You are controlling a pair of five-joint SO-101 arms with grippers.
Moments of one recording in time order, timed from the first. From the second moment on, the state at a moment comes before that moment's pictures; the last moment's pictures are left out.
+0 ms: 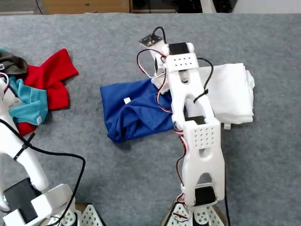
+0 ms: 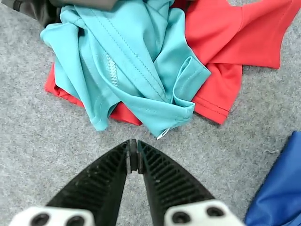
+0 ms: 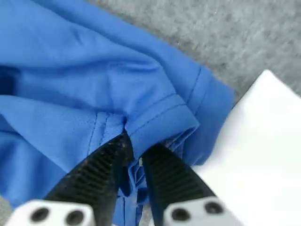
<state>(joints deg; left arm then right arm) -36.2 -13.9 1.2 84.4 -3.2 -13.6 47.2 -44.0 90.5 18.2</state>
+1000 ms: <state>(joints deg) -36.2 -13.9 1.2 84.4 -3.2 -8.9 47.2 -48.6 88.2 21.2</state>
